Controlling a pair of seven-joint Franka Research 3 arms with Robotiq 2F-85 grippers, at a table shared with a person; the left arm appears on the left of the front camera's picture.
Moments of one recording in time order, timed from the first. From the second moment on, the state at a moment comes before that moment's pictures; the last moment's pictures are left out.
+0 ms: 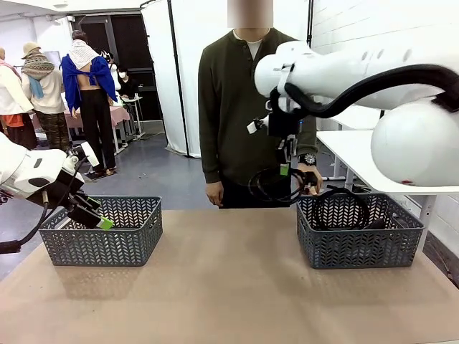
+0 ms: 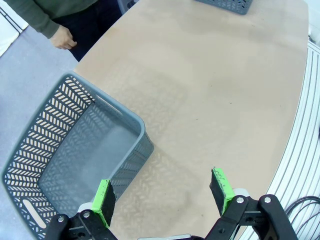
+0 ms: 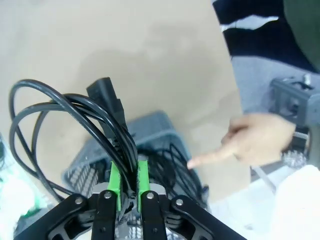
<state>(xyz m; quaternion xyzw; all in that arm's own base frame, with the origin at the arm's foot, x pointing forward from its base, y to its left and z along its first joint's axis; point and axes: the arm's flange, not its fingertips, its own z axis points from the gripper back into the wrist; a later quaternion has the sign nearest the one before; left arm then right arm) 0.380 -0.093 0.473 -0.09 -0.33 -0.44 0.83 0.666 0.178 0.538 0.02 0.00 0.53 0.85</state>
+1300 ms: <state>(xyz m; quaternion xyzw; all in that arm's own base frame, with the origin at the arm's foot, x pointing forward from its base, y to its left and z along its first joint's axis) 0.380 -0.093 0.473 -0.09 -0.33 -0.44 0.83 0.631 0.044 0.512 0.02 -0.01 0.53 0.85</state>
